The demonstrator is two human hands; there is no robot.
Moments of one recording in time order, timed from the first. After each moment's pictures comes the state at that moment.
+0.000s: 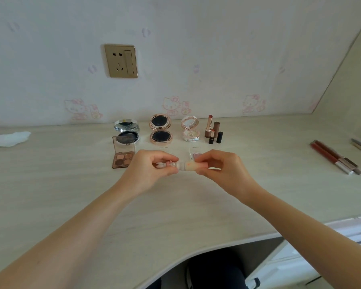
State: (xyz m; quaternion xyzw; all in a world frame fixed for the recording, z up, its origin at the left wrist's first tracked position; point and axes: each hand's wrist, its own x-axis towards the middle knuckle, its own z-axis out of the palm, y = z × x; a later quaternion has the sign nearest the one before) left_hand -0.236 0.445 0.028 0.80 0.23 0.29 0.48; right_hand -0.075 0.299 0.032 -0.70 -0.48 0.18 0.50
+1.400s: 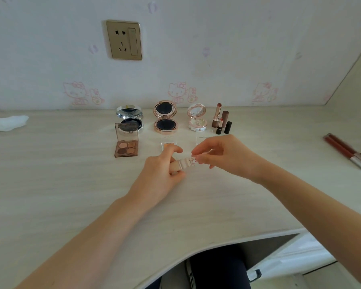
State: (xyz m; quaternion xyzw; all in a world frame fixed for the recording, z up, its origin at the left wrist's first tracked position) left_hand -0.235 0.428 0.000 0.87 0.25 0.29 0.31; right_hand -0.068 0.321 0.054 -0.71 -0.54 0.25 0.39
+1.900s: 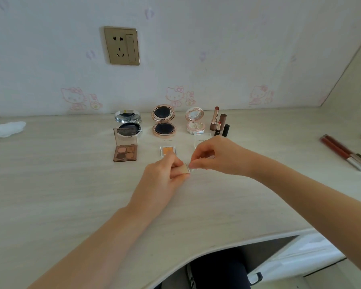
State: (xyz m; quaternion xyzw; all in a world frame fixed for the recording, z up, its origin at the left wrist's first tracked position) left_hand -0.237 0.417 -0.003 0.85 0.19 0.38 0.30; right_hand -0.067 0.333 0.064 -0.72 -0.60 0.22 0.26
